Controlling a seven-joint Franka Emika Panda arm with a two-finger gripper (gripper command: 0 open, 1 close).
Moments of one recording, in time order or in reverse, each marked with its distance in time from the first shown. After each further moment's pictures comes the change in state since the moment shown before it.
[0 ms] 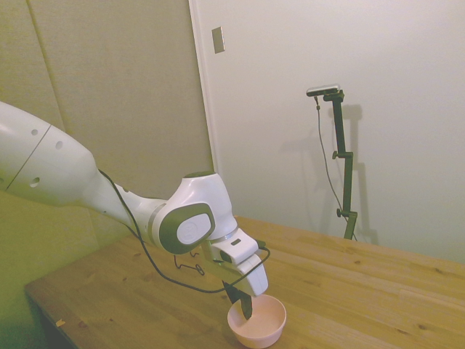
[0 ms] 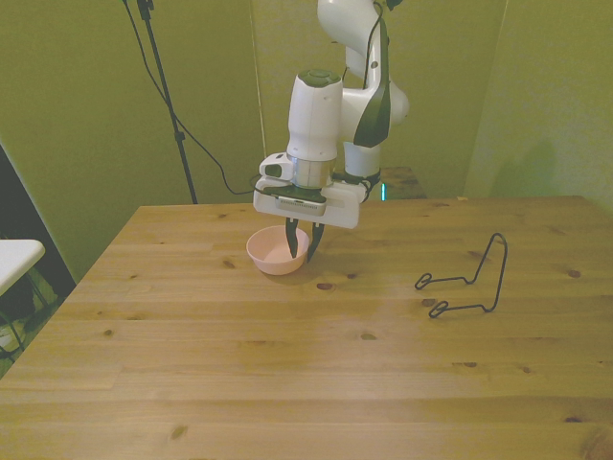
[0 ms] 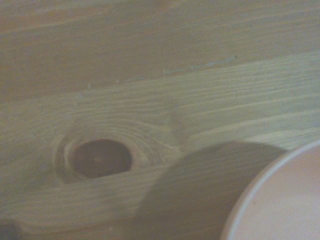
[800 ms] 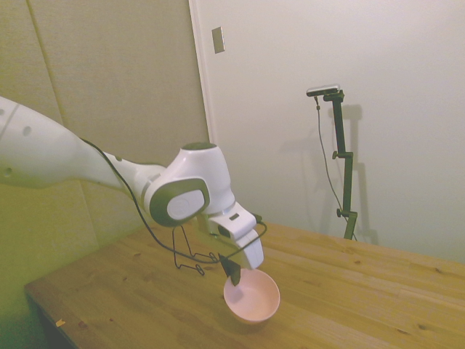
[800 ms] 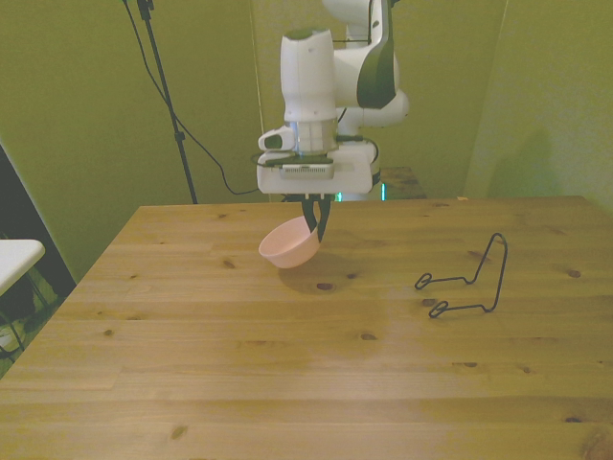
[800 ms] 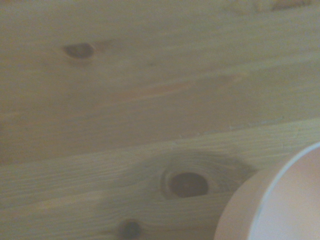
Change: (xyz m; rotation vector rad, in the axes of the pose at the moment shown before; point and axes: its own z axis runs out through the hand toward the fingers) arm 0.004 -0.015 -0.102 0.202 -0.104 -0.045
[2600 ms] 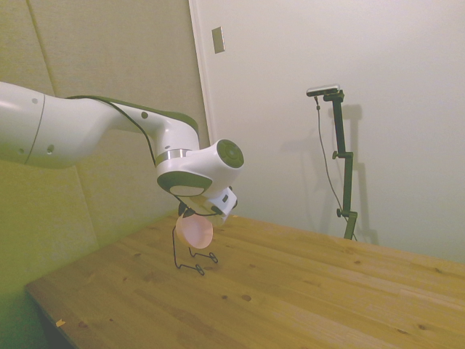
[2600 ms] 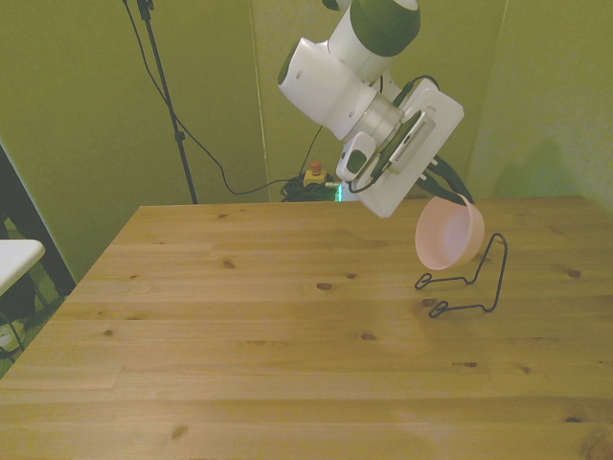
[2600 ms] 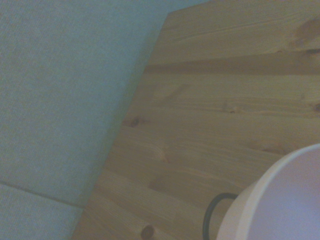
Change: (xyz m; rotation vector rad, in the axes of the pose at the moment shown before) arm -0.047 -0.110 0.022 0.665 -0.546 -0.355
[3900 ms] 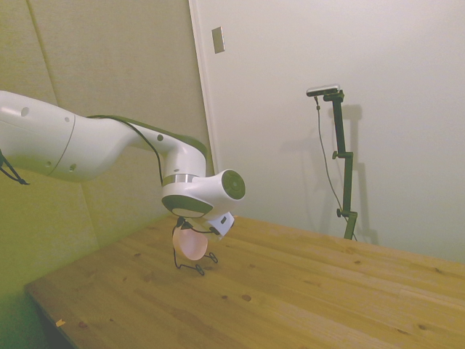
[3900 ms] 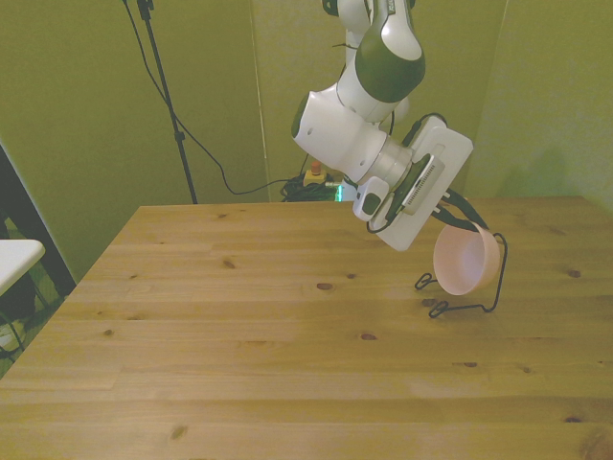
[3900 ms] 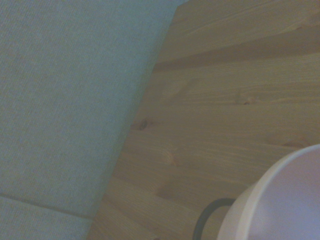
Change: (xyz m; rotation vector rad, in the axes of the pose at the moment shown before) arm 0.013 0.031 0.052 0.055 -0.037 0.060
